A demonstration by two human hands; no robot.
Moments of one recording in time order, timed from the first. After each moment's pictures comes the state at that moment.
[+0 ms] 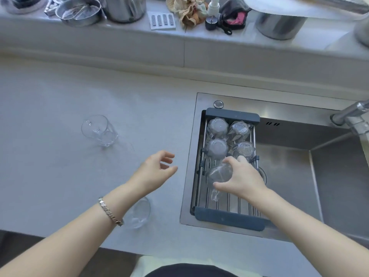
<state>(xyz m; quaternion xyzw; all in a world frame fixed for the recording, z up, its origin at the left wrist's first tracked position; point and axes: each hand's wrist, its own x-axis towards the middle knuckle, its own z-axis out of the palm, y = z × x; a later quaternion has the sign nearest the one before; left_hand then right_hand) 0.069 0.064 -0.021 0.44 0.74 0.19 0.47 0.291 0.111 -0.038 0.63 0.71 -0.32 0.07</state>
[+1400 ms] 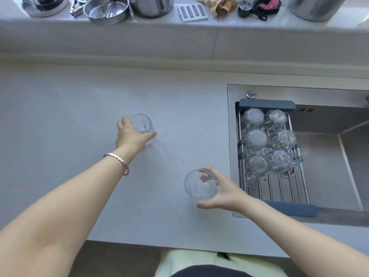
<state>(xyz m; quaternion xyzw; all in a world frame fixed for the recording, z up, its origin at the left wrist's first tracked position) -0.122 0.107 -0.060 0.37 0.86 0.21 0.30 0.145 0.039 -0.073 0.51 0.64 -0.57 -0.06</state>
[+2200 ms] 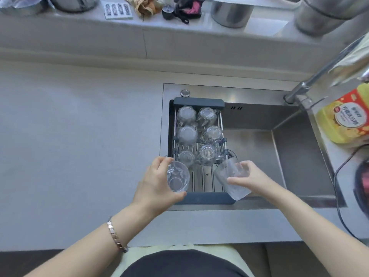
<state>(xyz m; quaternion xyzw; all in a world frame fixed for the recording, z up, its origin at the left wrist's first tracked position) 0.142 0.014 -0.028 0.60 0.70 0.15 0.37 0.393 0.065 -0.033 0.70 0.49 -0.52 -0.02</state>
